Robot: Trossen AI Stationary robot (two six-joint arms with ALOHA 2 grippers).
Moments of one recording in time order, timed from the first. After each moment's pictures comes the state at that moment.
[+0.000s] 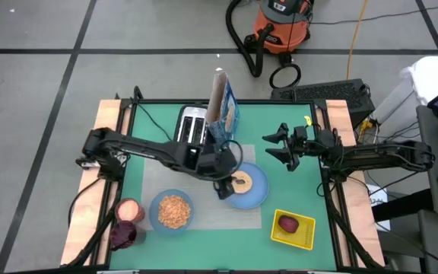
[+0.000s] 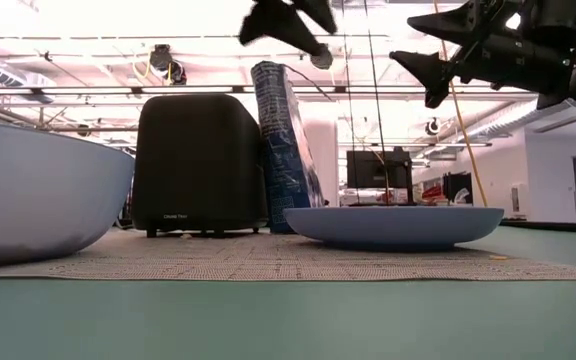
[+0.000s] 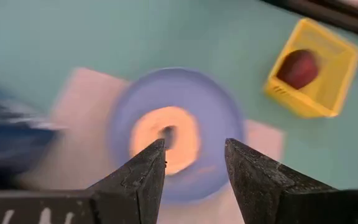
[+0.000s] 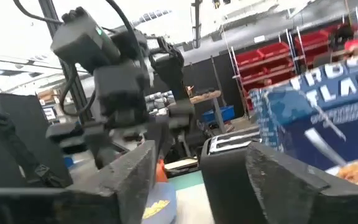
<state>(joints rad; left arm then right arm) -0.17 1.81 1.68 -0.73 -0.19 -0.44 -0.28 0.94 0.14 1.07 -0.29 0.40</state>
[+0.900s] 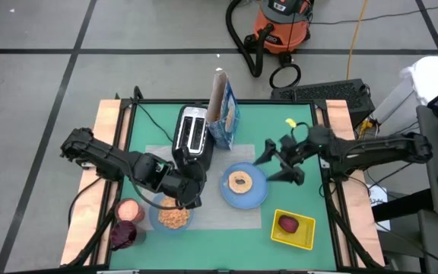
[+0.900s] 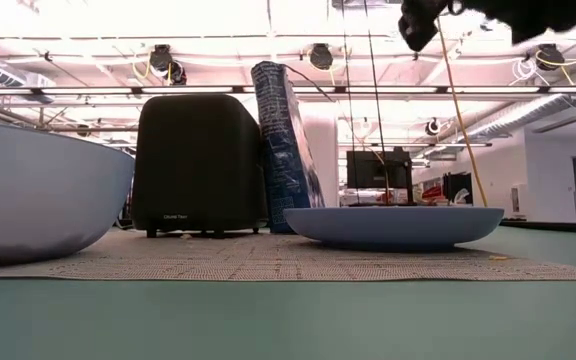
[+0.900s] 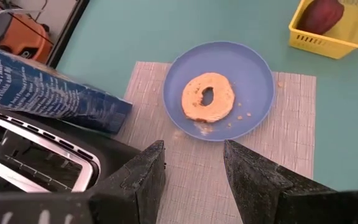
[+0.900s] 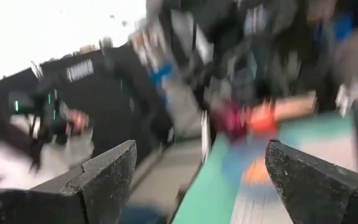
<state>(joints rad) -0.40 1.63 1.68 -1.07 -0.53 -0.43 -0.05 0.94 0.52 0.48 -0.56 0.49</state>
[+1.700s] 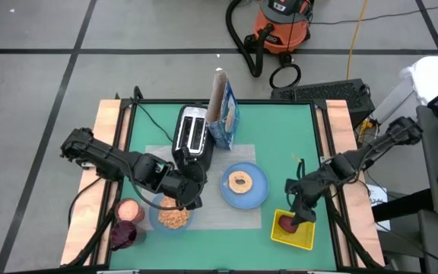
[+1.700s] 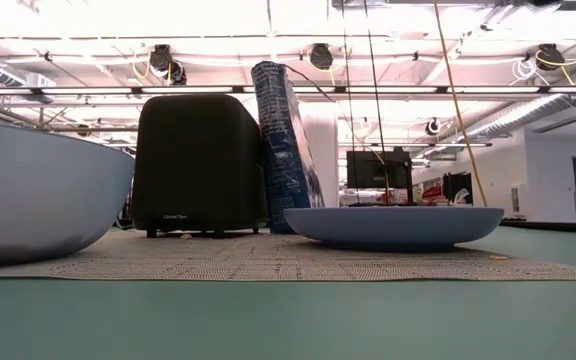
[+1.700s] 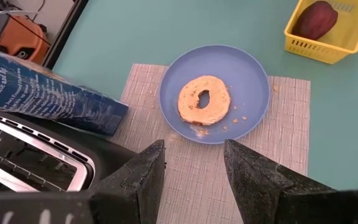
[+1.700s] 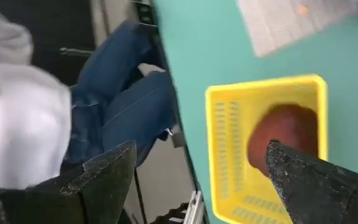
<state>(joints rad) -0.40 1.63 1.68 -1.05 -0.52 -0.44 0.50 0.94 0.70 -0.53 -0.35 1.10</state>
